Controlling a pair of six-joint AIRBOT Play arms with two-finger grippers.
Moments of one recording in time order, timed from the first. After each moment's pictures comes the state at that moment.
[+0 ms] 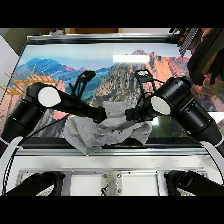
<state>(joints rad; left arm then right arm) -0.47 -1.11 1.26 1.18 -1.31 -1.58 0.72 -1.18 1.44 -1.66 1.59 2.12</state>
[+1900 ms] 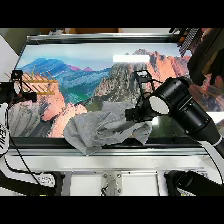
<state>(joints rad) 0.34 -1.64 1.34 1.88 -0.82 -1.55 0.72 -1.19 1.44 -1.66 1.59 2.12</state>
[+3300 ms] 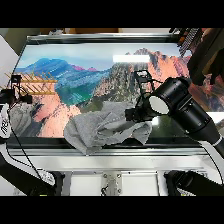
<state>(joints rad) 0.46 -1.87 1.46 1.94 -0.60 -1.43 0.72 -1.19 1.44 -1.66 1.59 2.12</state>
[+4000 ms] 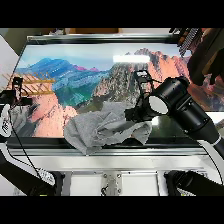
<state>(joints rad) 0.46 -1.90 1.46 1.95 -0.64 -1.42 0.72 -1.20 1.44 -1.66 1.59 2.12</state>
